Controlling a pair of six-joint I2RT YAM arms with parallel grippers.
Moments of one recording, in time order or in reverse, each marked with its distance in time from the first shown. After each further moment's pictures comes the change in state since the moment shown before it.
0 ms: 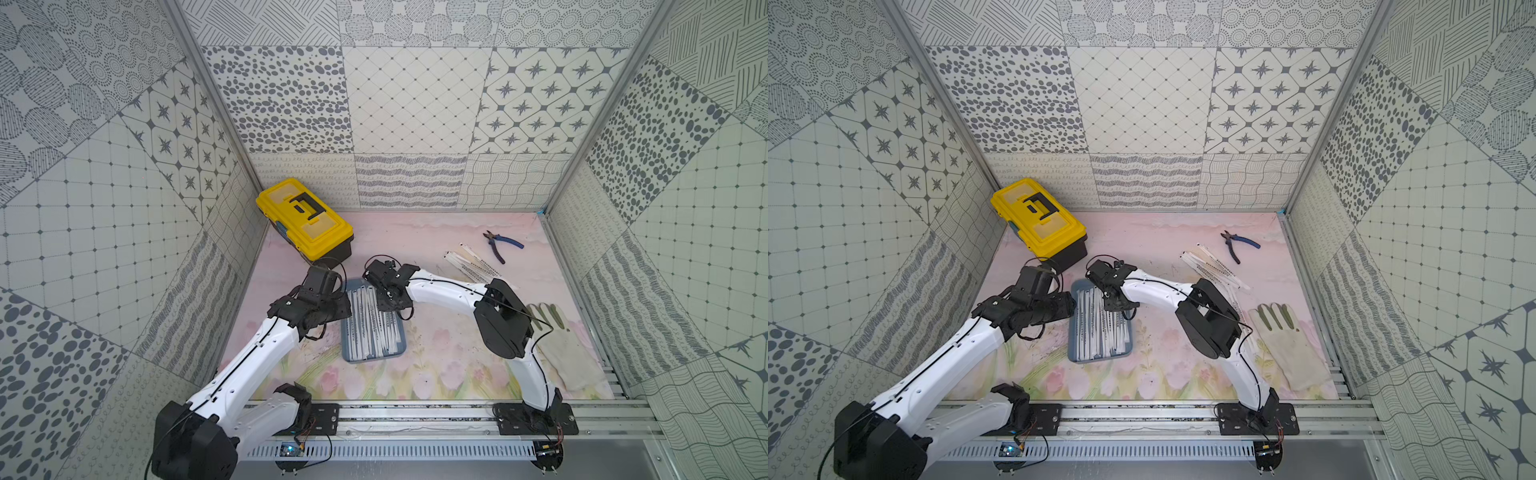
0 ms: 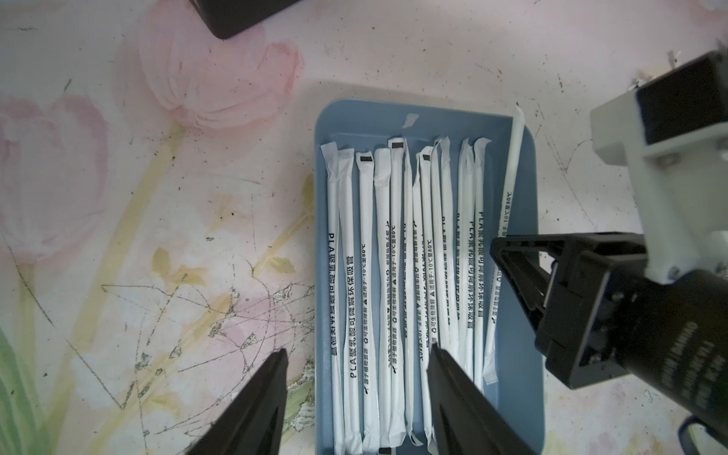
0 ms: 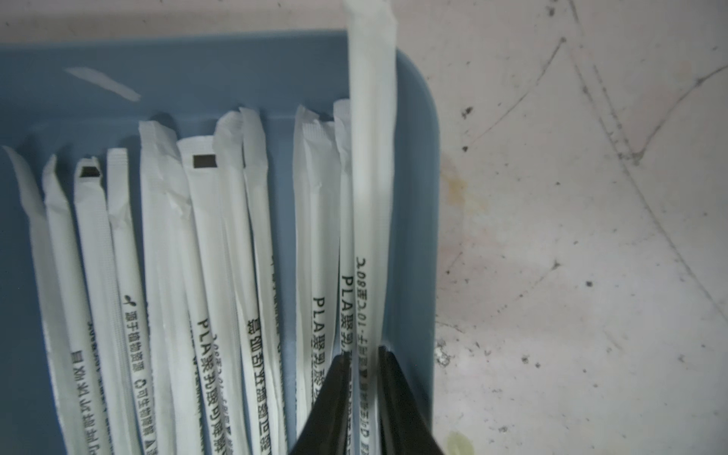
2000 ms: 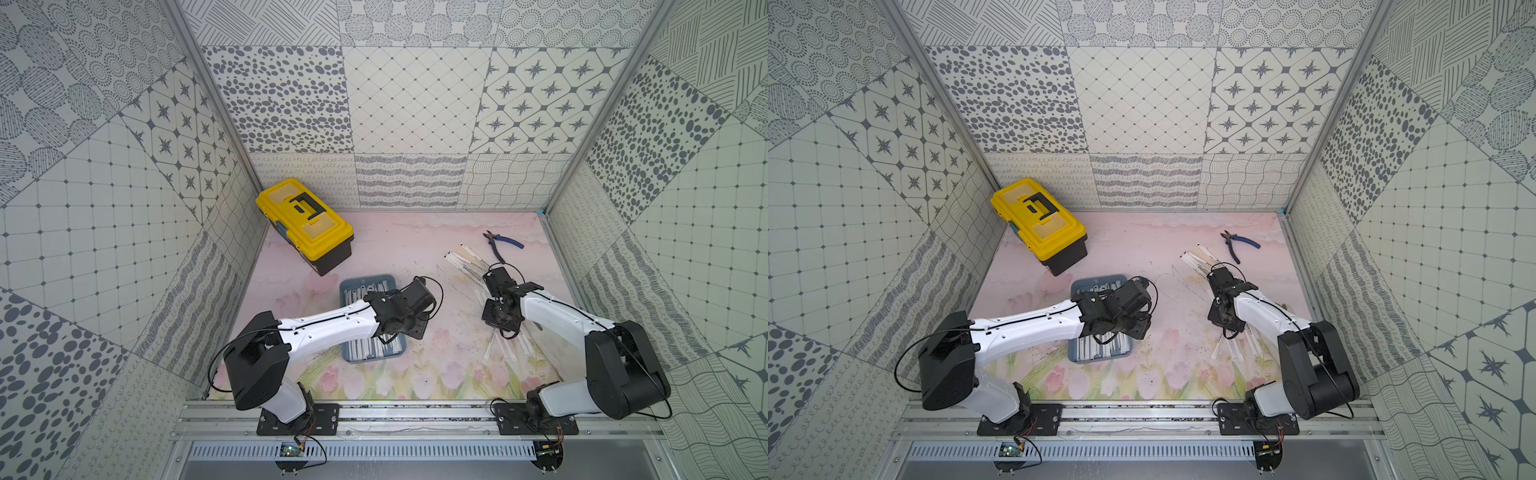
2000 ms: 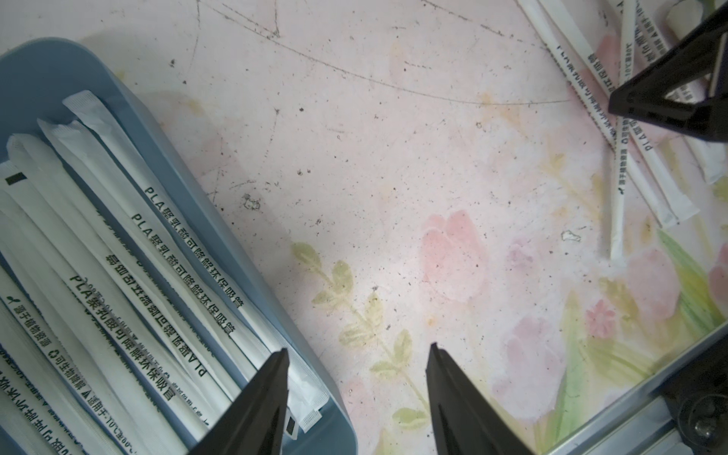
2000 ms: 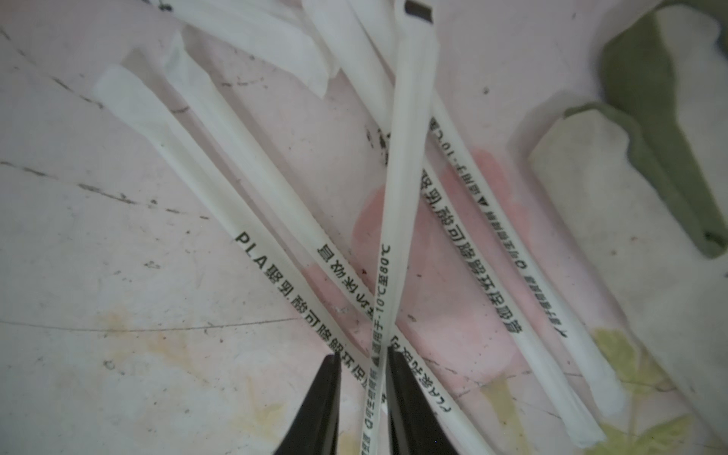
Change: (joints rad) left arm -0.645 0.509 0.297 0.127 -0.114 0.018; right arm -0.647 -0.736 -0.971 0.126 -0.045 -0.069
